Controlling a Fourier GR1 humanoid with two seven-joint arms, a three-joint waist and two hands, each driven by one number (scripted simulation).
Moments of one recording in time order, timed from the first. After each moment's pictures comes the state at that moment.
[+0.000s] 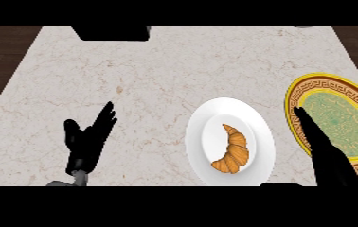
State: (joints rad) left arm -0.01 0.26 -0.27 -1.42 0.29 0.21 0.16; right arm 0.14 -0.49 0.38 -2.13 0.61 -0.16 0.81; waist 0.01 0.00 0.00
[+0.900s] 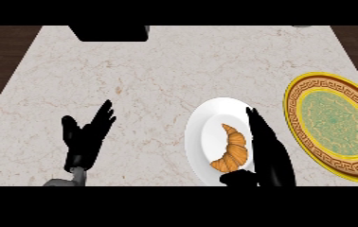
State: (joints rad) left arm -0.01 0.21 -0.19 -1.40 0.24 0.14 0.18; right arm 0.02 -0.19 0.51 -1.87 0.82 -0.07 0.90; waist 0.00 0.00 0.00
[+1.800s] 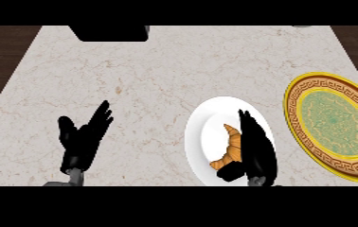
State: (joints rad) left arm 0.01 0.17 -0.12 -1.45 0.17 0.09 0.23; right arm -0.01 -0.08 0.45 -1.62 0.92 -0.05 0.83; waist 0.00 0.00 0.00
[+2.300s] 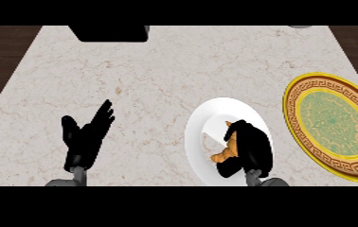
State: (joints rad) left arm 0.00 0.13 -0.10 -1.41 0.15 0.07 0.20; right arm -0.06 -0.09 0.44 -1.53 1.00 -0.01 0.75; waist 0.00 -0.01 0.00
